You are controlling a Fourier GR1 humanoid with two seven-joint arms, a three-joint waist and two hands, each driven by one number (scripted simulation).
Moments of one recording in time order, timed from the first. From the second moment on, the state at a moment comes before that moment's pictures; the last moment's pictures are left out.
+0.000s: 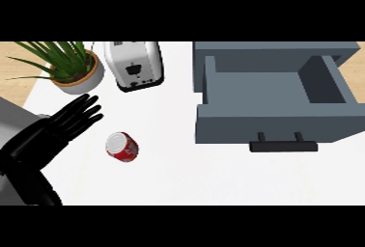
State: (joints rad) left arm -0.10 0.34 0.09 -1.67 0.69 -0.55 0.42; right arm 0.43 -0.11 -0.53 -2.13 -0.38 0.37 0.06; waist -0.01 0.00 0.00
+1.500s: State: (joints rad) left arm -0.27 0.27 0.13 -0.86 0.09 -0.63 -0.30; right arm 0.42 -0.07 -0.69 -2.17 -0.48 0.50 0.15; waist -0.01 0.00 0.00
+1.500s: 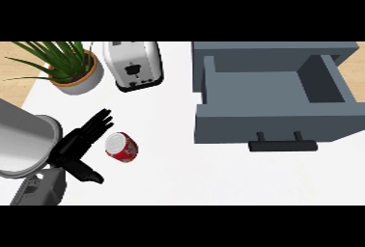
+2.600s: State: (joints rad) left arm -0.47 0.20 0.14 -0.37 -0.02 -0.59 -0.52; right arm 0.43 -0.03 -0.74 -2.24 -0.54 0.54 0.23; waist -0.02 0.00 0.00
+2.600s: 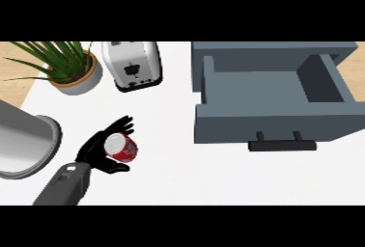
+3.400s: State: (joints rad) left arm -0.50 0.13 0.23 -0.44 0.11 -0.56 -0.45; right arm 0.45 -0.01 -0.74 -2.26 -0.56 0.53 0.24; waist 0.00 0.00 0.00
